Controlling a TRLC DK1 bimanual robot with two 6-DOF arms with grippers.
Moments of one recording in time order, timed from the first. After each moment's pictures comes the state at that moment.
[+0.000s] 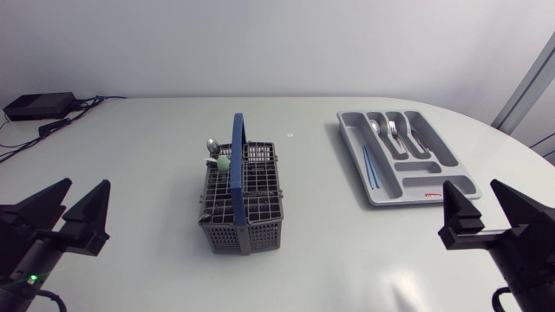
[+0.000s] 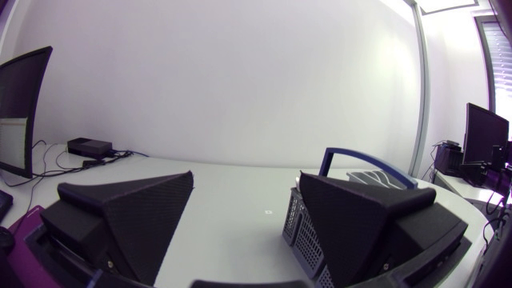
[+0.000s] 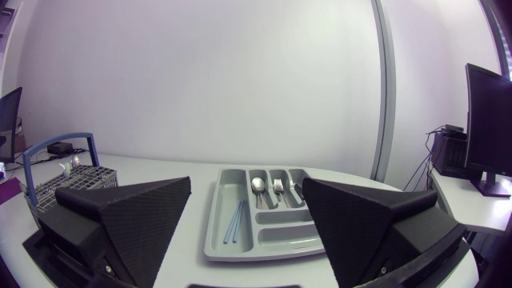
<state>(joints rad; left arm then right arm) 0.02 0.08 0.08 0.02 0.15 -0.10 0.00 0.11 0.05 0.06 0.00 0.00</state>
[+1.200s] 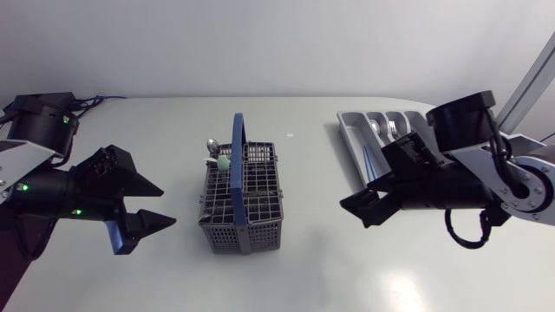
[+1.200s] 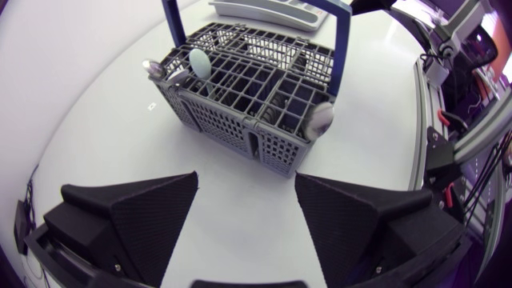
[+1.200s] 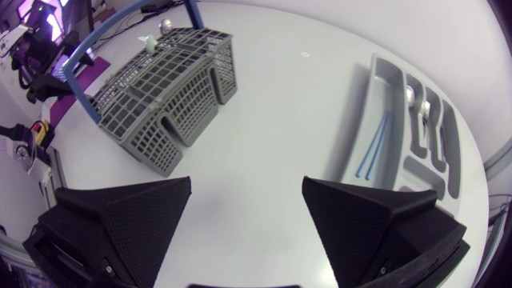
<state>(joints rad) -0.09 1.14 0.73 -0.64 0.47 0.81 0.33 1.22 0.71 -0.37 -0.26 -0.17</state>
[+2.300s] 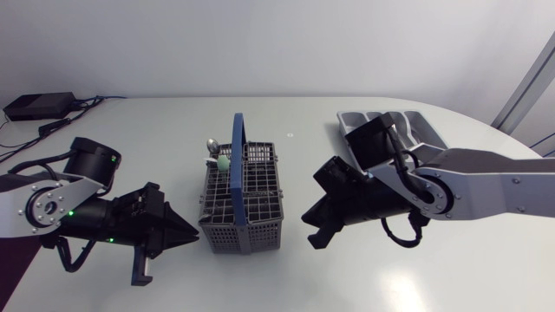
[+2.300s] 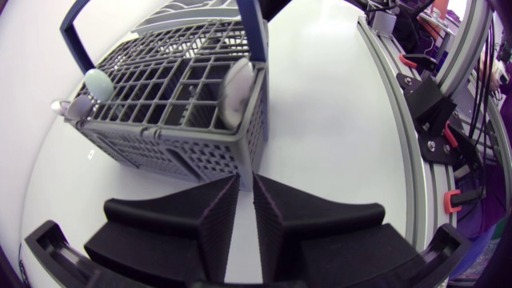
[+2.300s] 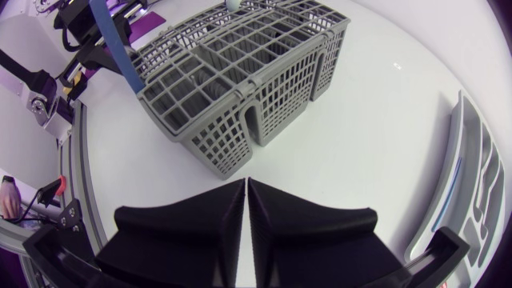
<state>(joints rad) -0.16 1.33 0.59 -0.43 0.66 1.09 0.56 1.49 0.77 -0.25 -0.32 -0.21</state>
